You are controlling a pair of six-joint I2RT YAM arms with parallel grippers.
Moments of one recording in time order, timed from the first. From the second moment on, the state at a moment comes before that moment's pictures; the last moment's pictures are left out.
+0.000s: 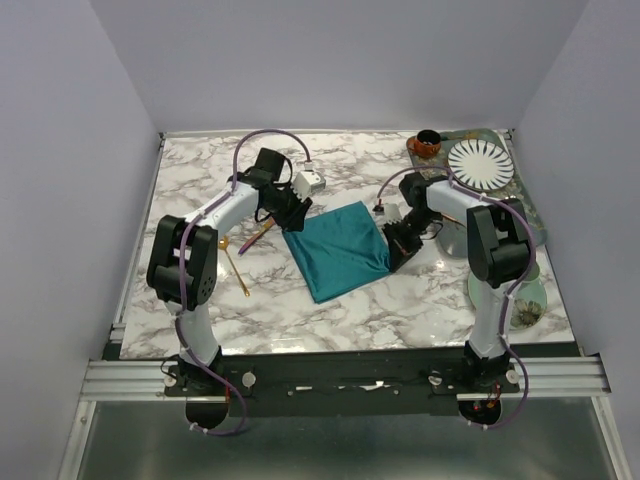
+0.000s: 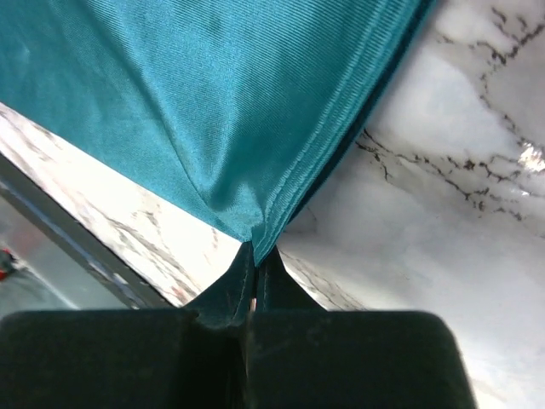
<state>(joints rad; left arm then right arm) -0.34 1.84 1.38 -0.57 0.52 0.53 0.27 2.03 1.39 -0.99 -0.54 -0.32</state>
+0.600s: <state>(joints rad) -0.40 1.78 1.11 -0.62 0.49 0.53 0.28 2.08 1.45 -1.12 -0.43 -0.54</state>
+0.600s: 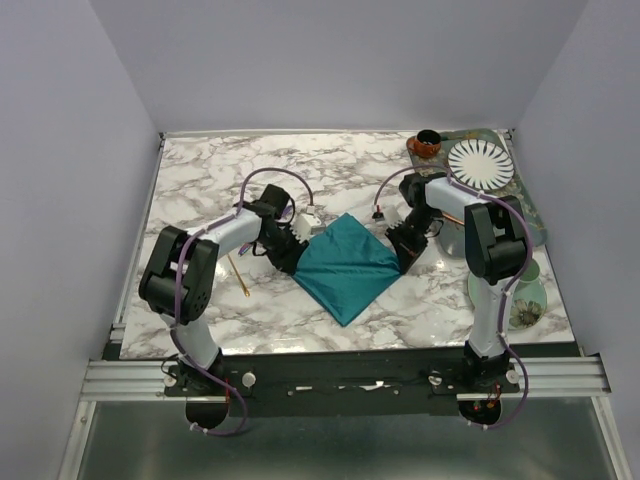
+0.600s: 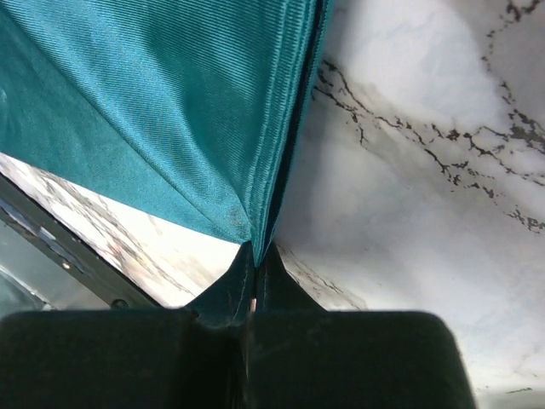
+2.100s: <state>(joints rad) -0.41 1.50 0.94 -0.90 0.58 0.77 0.22 2.17 1.75 -1.27 -0.56 -0.50</state>
